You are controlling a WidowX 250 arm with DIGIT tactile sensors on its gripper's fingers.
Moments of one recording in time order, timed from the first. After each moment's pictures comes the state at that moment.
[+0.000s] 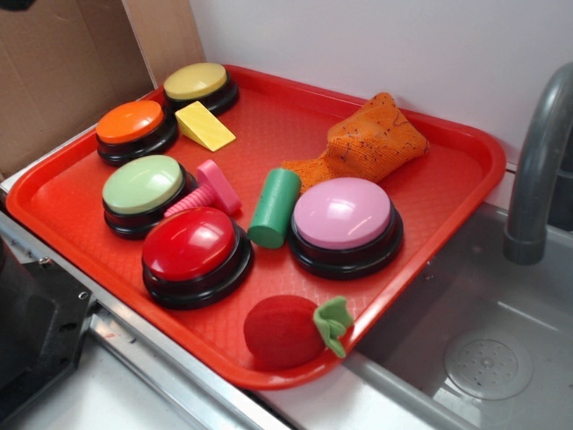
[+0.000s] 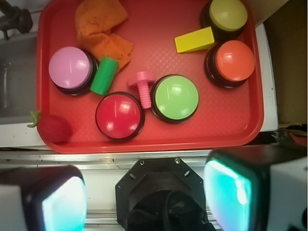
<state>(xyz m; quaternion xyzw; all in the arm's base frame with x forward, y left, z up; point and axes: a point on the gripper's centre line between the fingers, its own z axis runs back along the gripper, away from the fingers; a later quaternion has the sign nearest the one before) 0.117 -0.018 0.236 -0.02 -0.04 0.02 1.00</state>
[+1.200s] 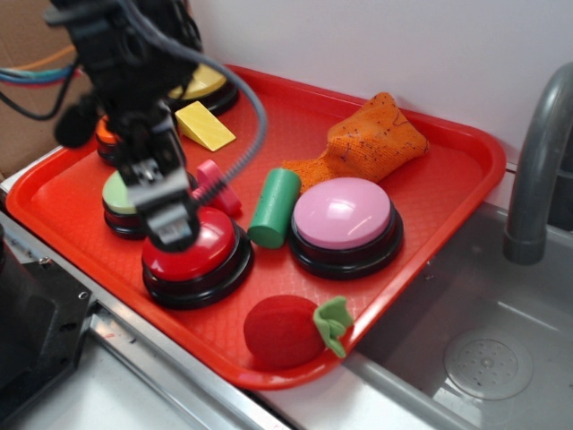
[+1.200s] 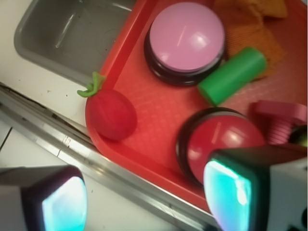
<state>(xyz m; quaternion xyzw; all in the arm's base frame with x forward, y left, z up) 0.128 -0.132 0.121 -0.09 -0.04 -0.25 0.96</state>
